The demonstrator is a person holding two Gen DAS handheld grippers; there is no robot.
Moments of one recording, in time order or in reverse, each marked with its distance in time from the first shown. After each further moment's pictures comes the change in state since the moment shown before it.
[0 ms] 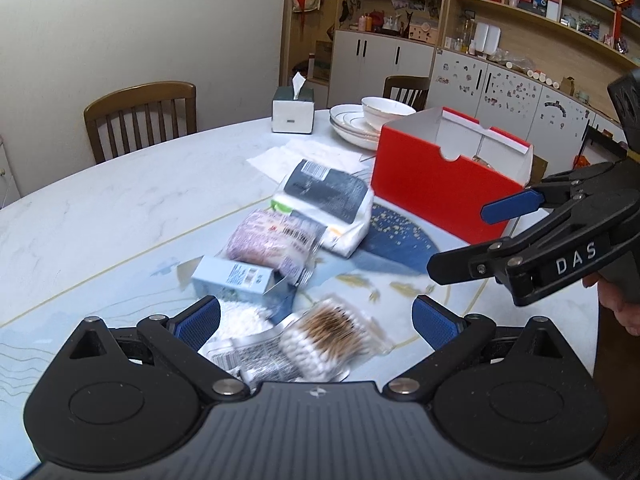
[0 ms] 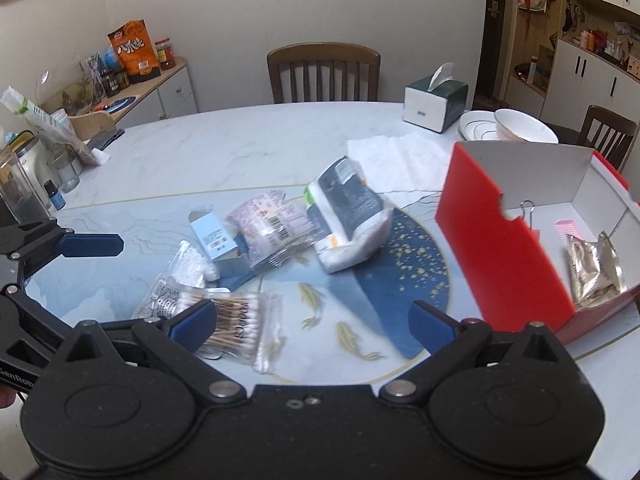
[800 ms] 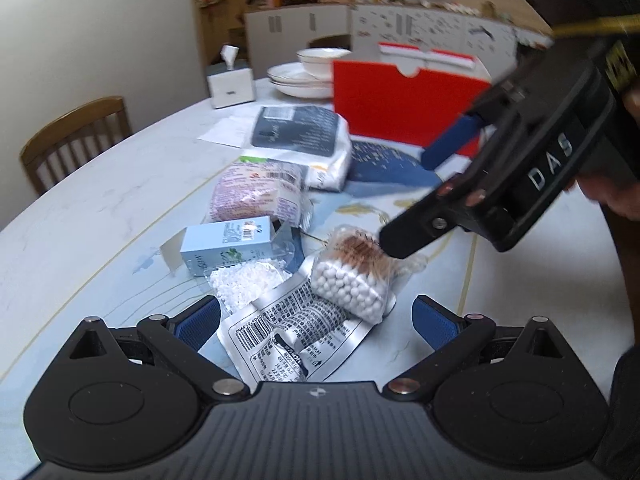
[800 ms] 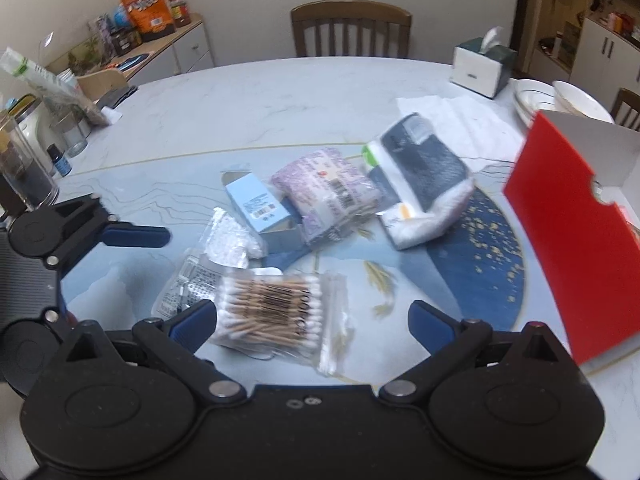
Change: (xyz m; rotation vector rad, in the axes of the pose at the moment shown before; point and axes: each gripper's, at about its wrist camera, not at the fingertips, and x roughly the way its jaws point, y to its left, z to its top) left arm 0.034 0.031 -0.035 0.311 0.066 -0.142; right arm 0.054 0.045 0.004 -0.029 0.129 0.045
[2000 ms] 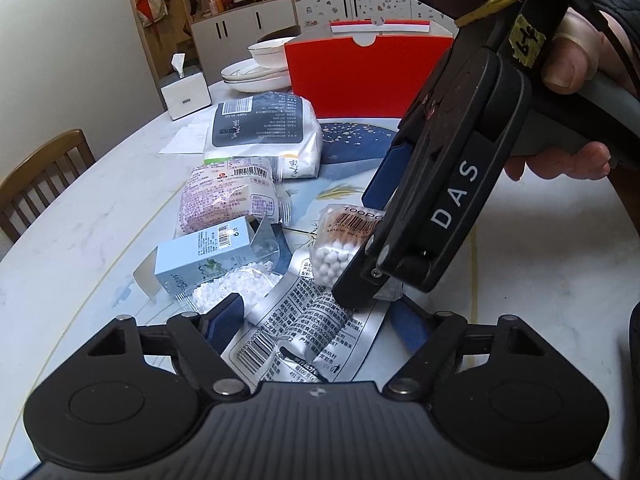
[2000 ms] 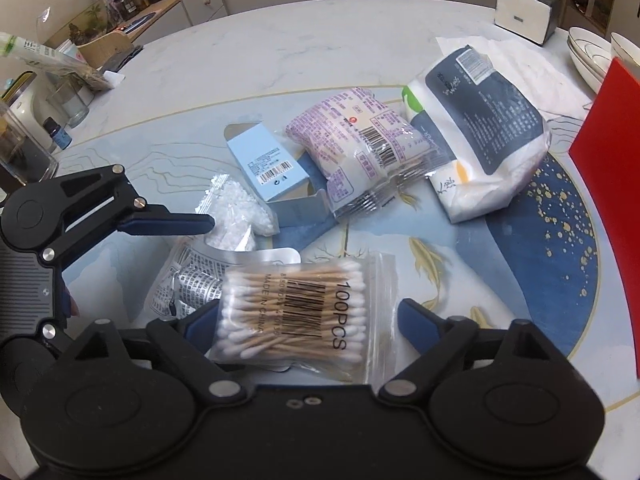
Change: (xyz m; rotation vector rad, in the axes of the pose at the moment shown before) left arm 0.022 0.001 -0.002 0.166 0.007 -0.042; right arm 0.049 -0.003 0.007 0.018 0.148 0.104
